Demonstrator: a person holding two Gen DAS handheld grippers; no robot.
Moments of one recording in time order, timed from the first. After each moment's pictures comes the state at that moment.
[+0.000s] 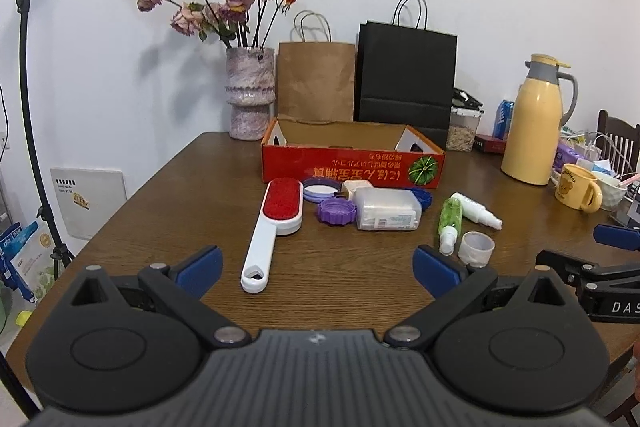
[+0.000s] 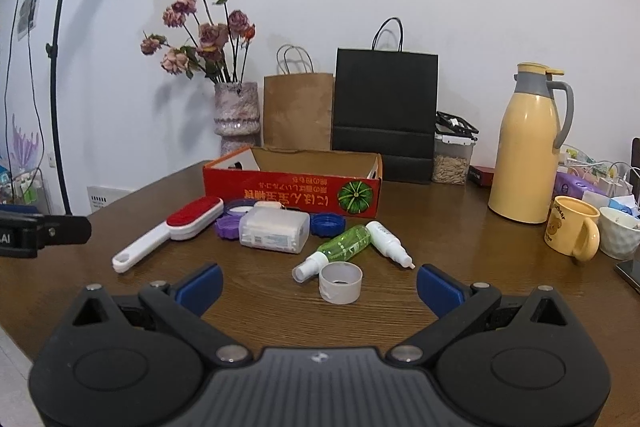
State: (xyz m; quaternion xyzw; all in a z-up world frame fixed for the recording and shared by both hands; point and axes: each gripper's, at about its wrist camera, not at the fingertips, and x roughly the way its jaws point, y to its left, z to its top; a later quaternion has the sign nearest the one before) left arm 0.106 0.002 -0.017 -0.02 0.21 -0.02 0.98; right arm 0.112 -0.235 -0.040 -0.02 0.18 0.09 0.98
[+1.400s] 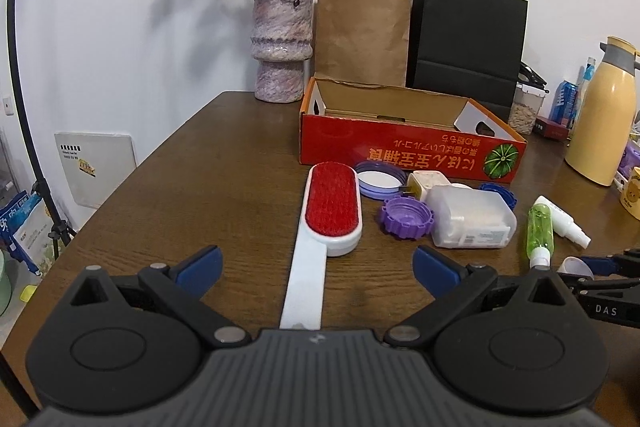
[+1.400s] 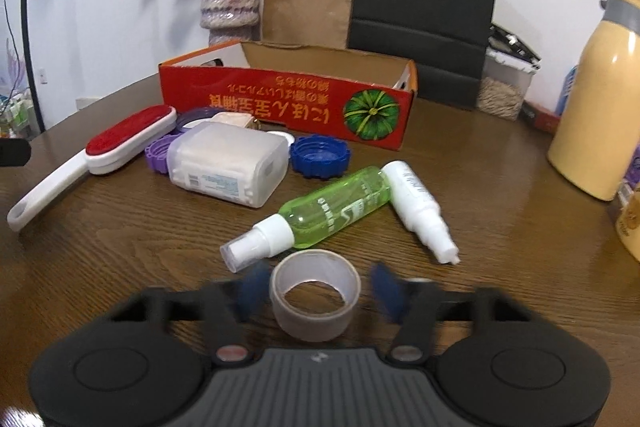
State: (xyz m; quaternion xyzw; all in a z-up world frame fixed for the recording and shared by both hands) left arm 0.234 0.038 -0.044 -0.03 0.27 0.02 0.96; right arm 0.285 -0.228 -0.100 -0.06 0.32 0.12 0.94
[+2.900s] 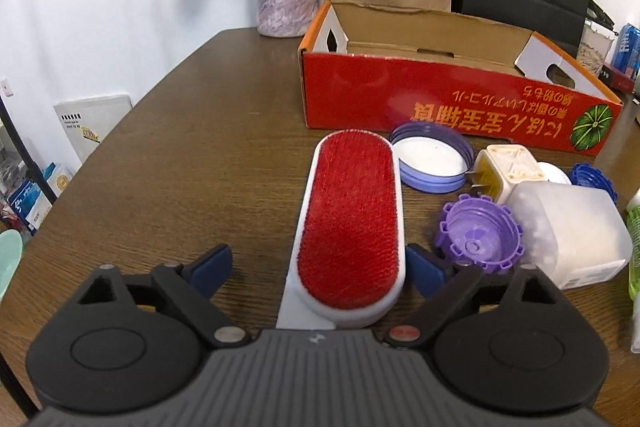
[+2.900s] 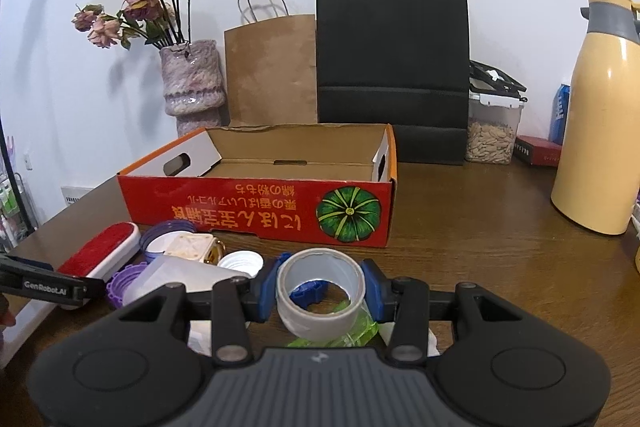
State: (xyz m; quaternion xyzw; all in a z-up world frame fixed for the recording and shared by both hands) left arm 0.367 0.029 -0.091 -0.01 0.38 0.07 0.92; right arm 0.352 -0.239 -0.075 0.01 0.24 0.10 0.96
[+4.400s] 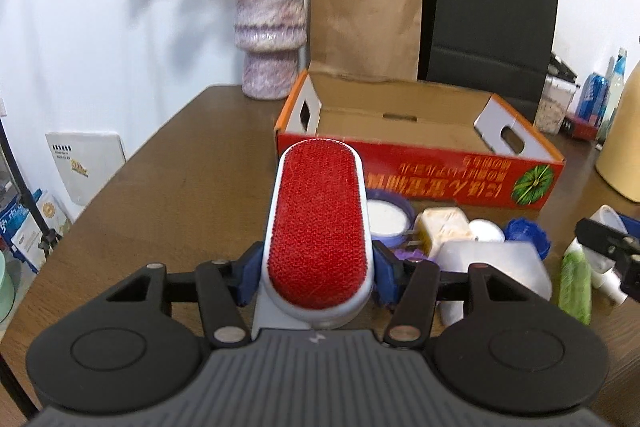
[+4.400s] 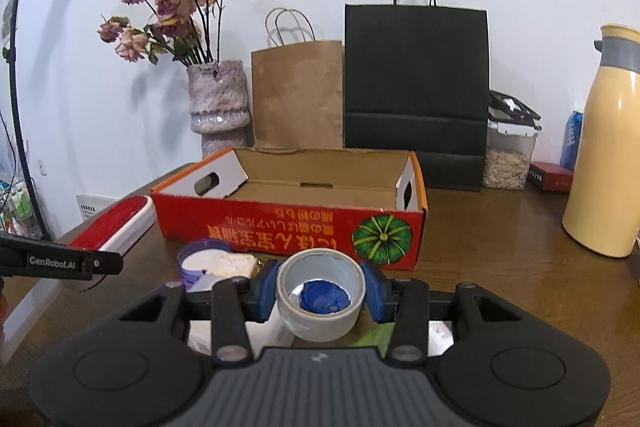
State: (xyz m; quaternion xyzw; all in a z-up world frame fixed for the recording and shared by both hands) left arm 0.335 0.014 -0.036 -0.03 0.31 0.04 0.95; right arm 0.333 -0.217 -0.055 0.01 0.21 0.12 0.97
